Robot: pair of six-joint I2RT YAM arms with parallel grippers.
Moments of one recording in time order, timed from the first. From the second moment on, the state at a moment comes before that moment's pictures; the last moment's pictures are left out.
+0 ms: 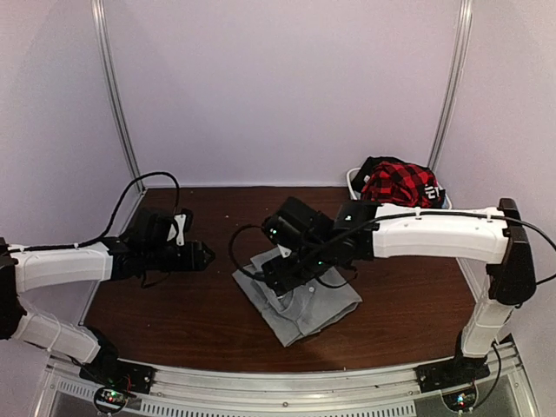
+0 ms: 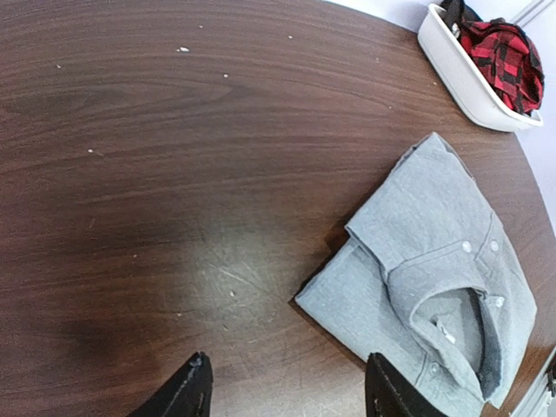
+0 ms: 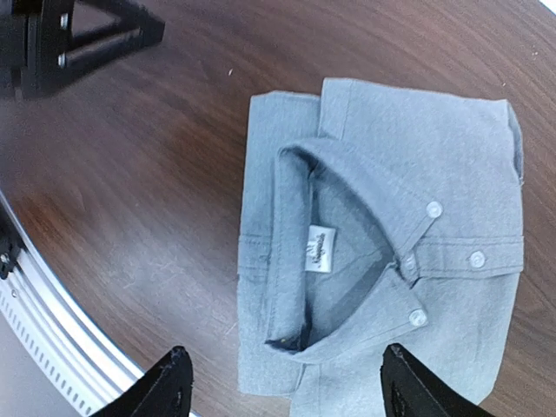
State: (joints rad) left arm -0.58 1.25 0.66 -0.09 0.02 -0.49; right arm 1.19 1.83 1.59 -0.81 0.22 0.52
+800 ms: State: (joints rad) left arm -0.62 1.34 0.53 0.13 0.18 -0.61; right arm 1.01 1.97 1.30 -0.34 -0.07 0.42
